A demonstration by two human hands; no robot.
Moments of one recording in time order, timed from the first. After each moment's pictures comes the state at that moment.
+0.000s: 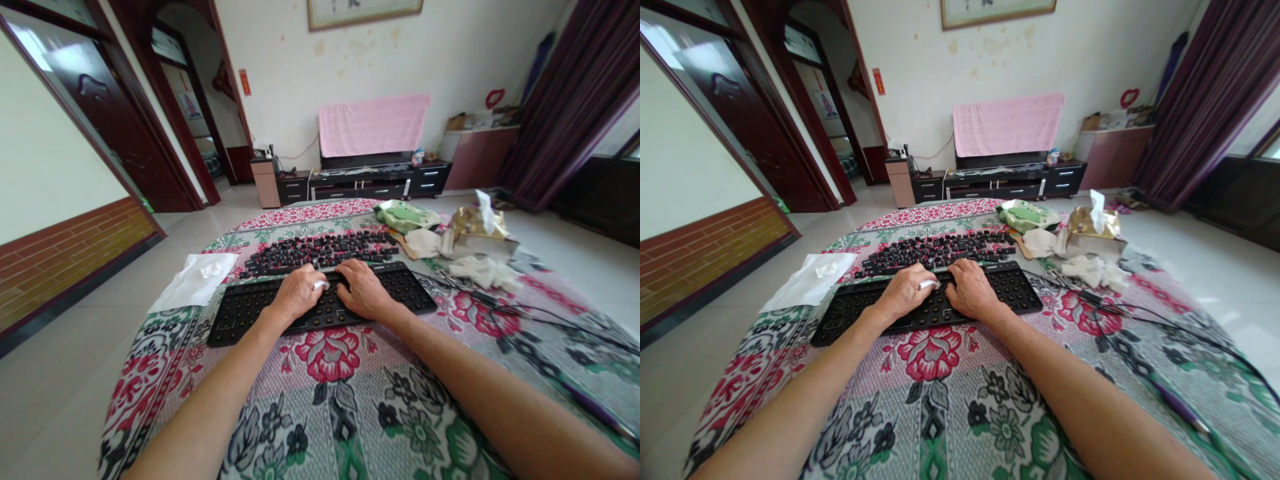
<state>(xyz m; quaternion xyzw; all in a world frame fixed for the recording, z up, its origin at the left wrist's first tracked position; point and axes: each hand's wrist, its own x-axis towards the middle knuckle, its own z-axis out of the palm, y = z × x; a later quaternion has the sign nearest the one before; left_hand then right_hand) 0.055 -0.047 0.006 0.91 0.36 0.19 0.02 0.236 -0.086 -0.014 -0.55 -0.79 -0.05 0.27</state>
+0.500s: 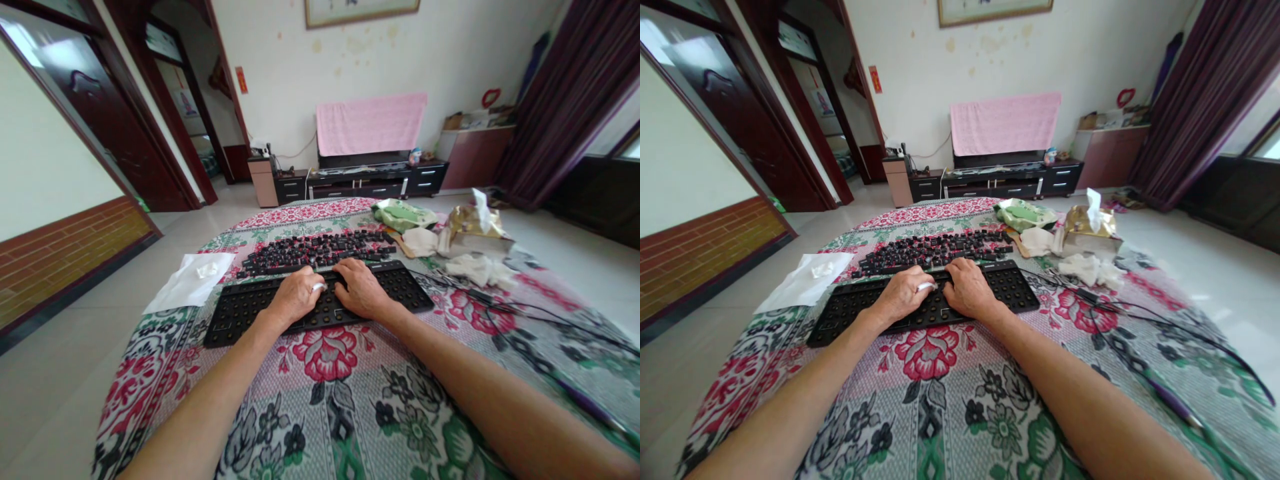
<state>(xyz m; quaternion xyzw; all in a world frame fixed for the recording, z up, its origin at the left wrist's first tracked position) 0.055 -0.053 0.004 0.92 0.35 0.18 0.02 0.236 -0.086 -0.014 -0.55 -0.79 -0.06 0.27</state>
